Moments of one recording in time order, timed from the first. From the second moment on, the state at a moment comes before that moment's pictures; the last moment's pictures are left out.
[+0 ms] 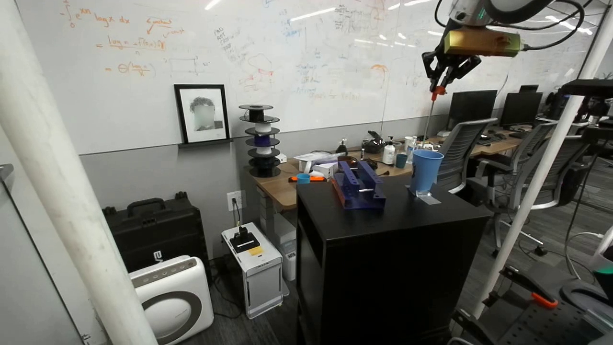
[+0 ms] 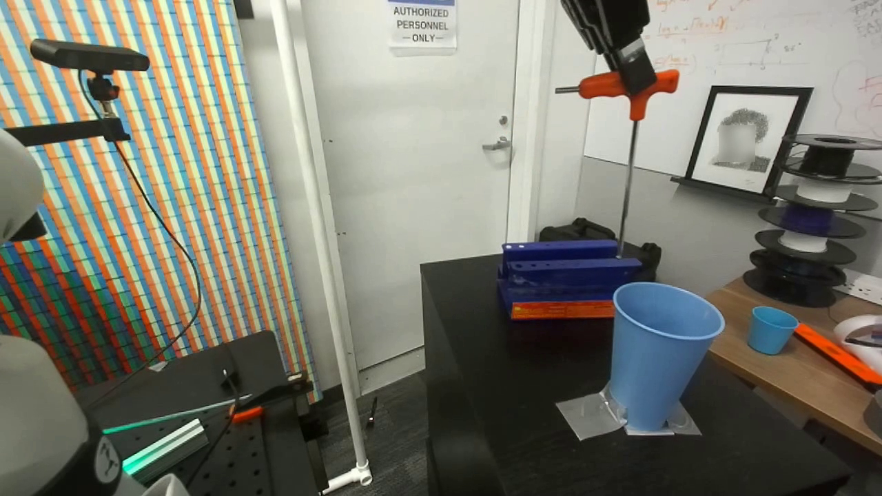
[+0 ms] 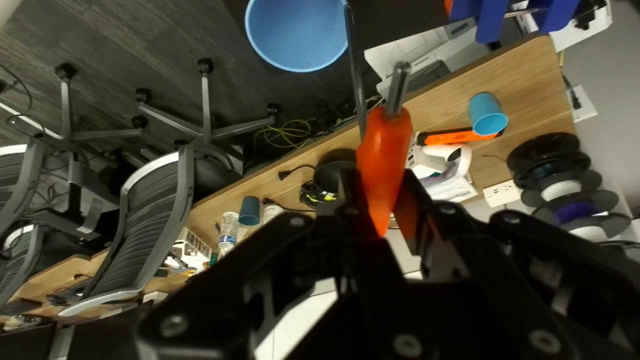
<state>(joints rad) -0.22 -0.48 0.12 -2.43 -0.39 2.42 0.77</state>
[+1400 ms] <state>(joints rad) -0.12 -0.26 0.02 -2.35 -0.05 2.53 0.44</state>
